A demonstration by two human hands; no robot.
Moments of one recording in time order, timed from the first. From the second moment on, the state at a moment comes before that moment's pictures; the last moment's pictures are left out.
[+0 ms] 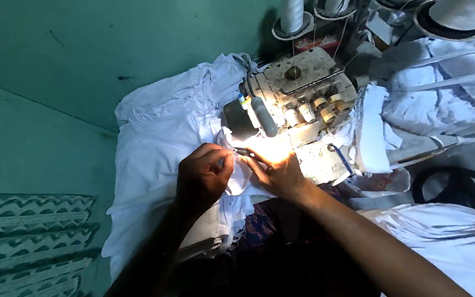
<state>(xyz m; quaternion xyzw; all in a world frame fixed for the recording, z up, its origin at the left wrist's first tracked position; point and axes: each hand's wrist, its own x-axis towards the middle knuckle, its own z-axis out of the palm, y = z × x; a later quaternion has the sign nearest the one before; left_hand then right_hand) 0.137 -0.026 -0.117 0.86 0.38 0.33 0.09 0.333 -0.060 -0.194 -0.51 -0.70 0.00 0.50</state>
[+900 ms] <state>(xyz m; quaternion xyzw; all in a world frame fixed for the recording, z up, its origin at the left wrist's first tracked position) 0.158 0.017 -0.105 0.83 0.47 0.10 0.27 0.388 -0.078 -0.190 -0.61 -0.70 -0.03 0.36</state>
